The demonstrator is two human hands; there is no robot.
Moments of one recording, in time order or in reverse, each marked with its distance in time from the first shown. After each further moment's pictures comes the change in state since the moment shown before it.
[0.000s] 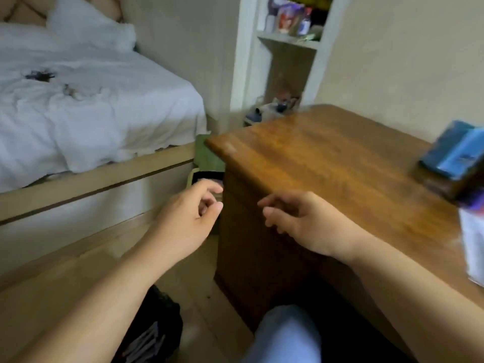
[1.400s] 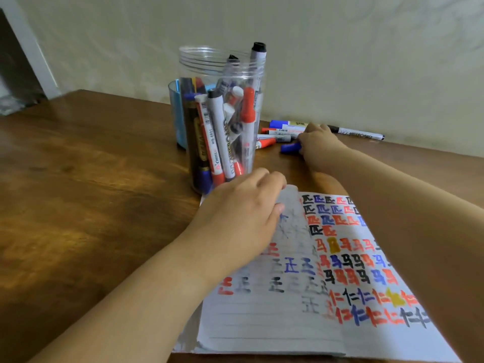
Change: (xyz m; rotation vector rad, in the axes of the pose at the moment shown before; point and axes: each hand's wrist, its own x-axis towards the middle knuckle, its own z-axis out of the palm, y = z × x) left_hand 0.090 0.331 0.318 -0.015 -0.372 0.878; right_hand -0.131 0.384 -0.330 -0.923 0.424 0.839
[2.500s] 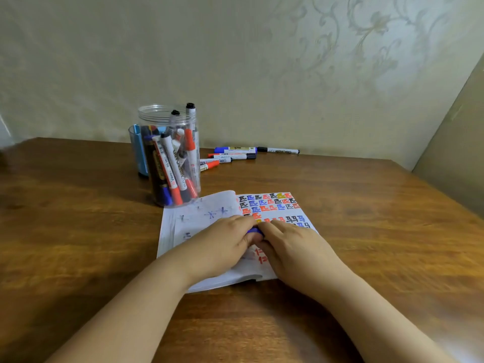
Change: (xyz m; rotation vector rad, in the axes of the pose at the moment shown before) left_hand -0.026 0.056 0.001 -0.237 -0.434 0.086; right_hand -0.281 -0.038 -0.040 0.292 0.248 -0.189
